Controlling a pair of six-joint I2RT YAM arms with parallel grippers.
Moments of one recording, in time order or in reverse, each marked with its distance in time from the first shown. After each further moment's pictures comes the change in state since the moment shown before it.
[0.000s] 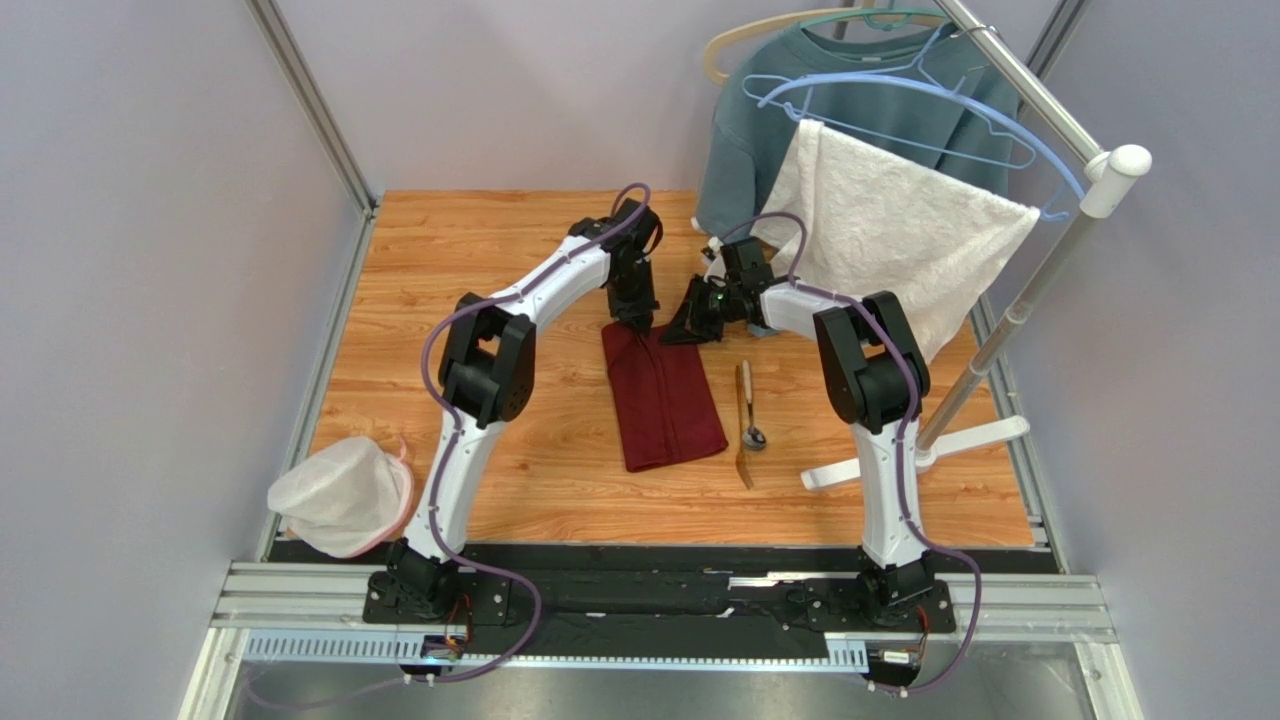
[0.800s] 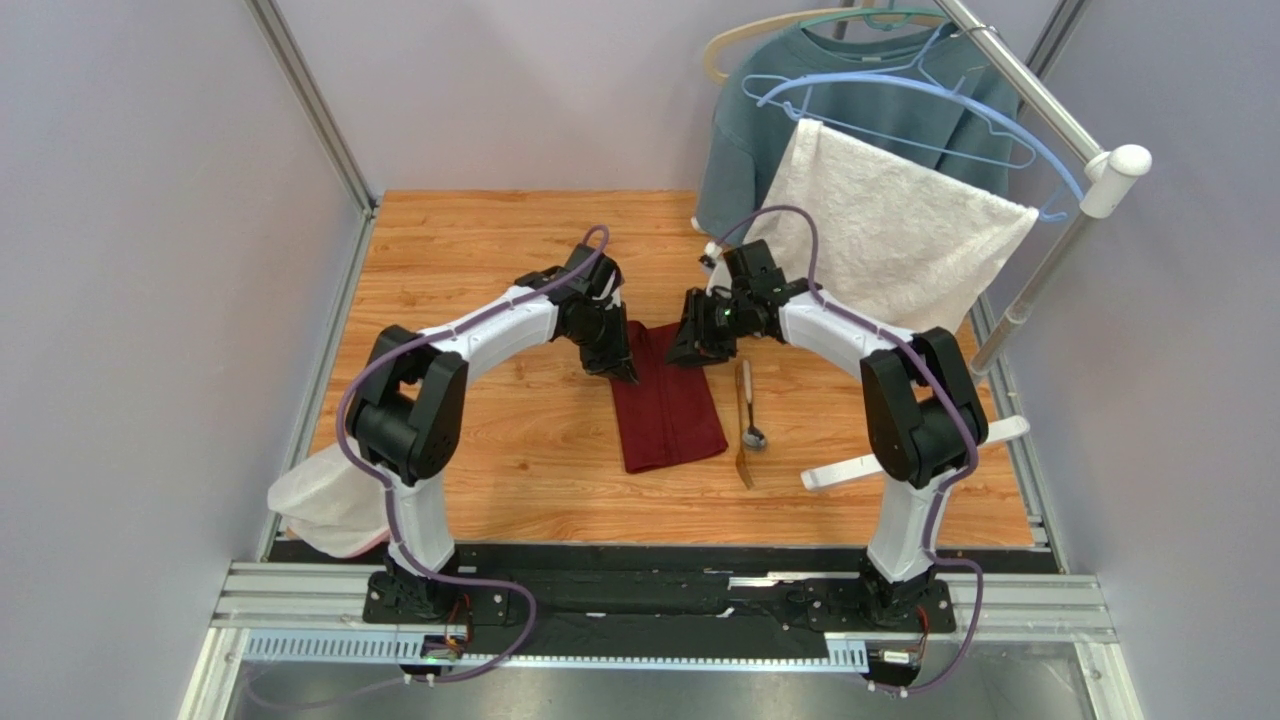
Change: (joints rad) left arm 0.001 -0.521 -0.743 0.306 0.226 -0.023; right arm 0.066 -0.346 -0.187 -0.222 0.081 -0.154
